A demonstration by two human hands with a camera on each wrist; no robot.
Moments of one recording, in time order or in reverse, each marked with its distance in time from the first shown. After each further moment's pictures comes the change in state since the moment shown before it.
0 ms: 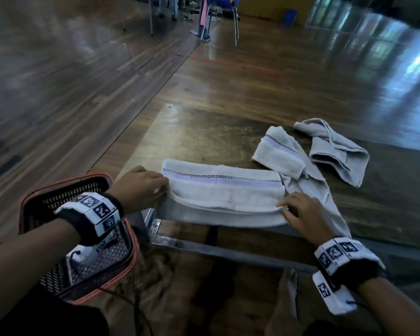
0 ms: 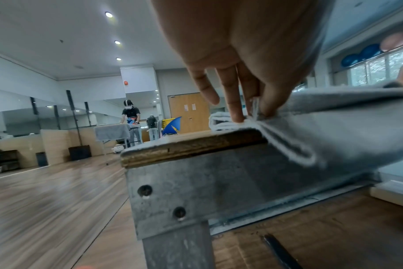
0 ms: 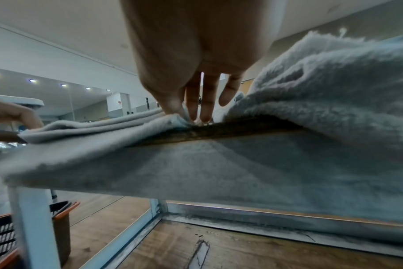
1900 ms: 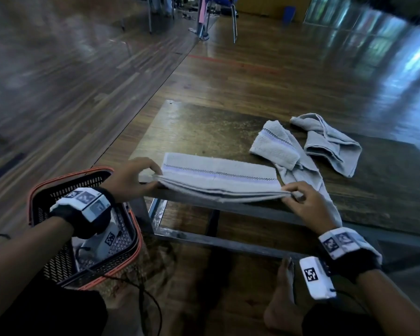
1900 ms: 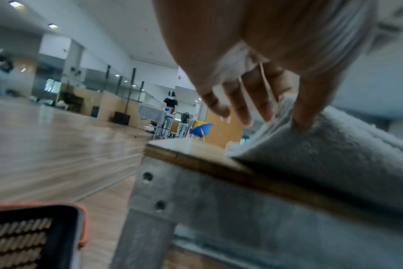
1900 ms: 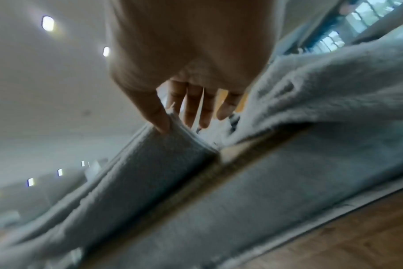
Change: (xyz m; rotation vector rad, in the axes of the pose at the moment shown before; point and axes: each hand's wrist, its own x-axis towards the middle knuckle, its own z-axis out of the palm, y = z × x) left_hand -0.026 -0.007 -0.014 -0.550 0.203 -0.110; right_hand -0.017 -0.015 -0.013 0.414 0.106 0.260
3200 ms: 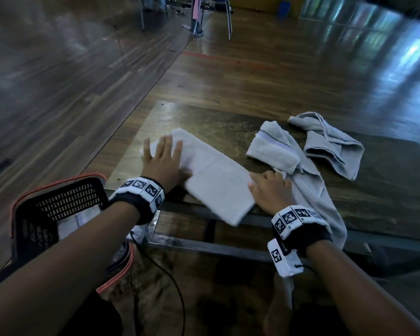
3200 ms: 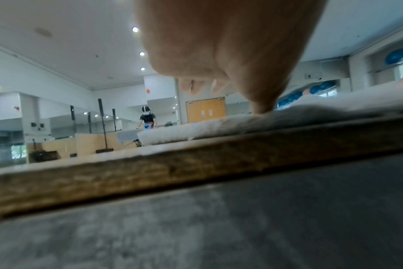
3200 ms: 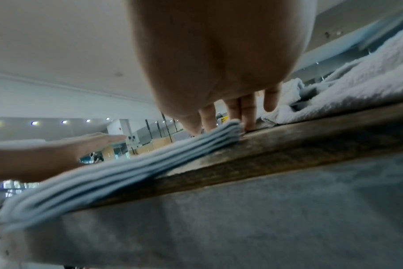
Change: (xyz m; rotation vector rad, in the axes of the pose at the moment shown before) left_hand 0.091 0.021 0.072 0.735 -0.146 -0.327; right_hand 0.068 -0.022 0.066 -0.682 -0.226 0.161
